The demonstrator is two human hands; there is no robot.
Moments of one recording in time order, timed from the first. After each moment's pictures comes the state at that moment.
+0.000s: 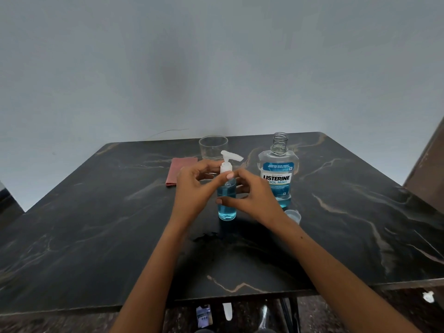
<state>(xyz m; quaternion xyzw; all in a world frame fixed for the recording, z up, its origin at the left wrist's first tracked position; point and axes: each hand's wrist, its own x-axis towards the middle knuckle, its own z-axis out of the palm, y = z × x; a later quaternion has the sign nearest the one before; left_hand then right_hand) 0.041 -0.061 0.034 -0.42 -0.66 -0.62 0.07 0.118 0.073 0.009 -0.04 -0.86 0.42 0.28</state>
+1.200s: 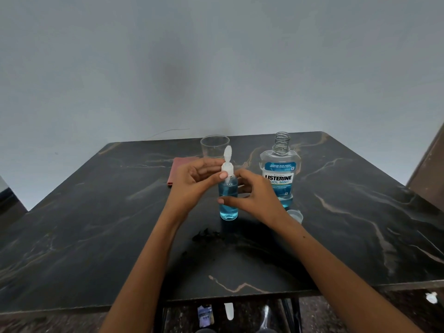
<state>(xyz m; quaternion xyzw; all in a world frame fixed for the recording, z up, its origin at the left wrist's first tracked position) 0.030 -0.071 0.036 -0.42 -0.59 -0.68 -0.08 0.117 0.073 0.010 -0.02 -0.86 0.42 0.28</state>
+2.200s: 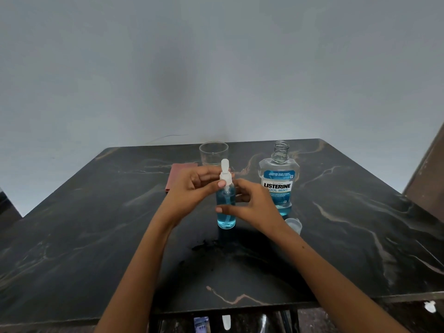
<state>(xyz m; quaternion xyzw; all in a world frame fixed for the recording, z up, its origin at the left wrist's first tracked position) 0.022 -0.074 0.044 -0.47 -0.63 -0.61 -0.10 0.118 0.071 0.012 -0.03 -0.85 0.45 0.27</state>
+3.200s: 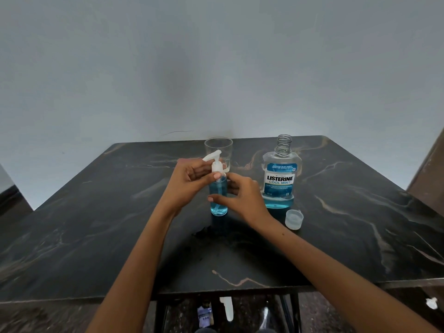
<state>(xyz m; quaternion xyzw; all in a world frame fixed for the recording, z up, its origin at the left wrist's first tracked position) 0.012 -0.087 0.036 -0.42 -0.65 -0.63 -0.08 0.104 0.044 0.009 -0.04 -0.84 0.45 0.30</state>
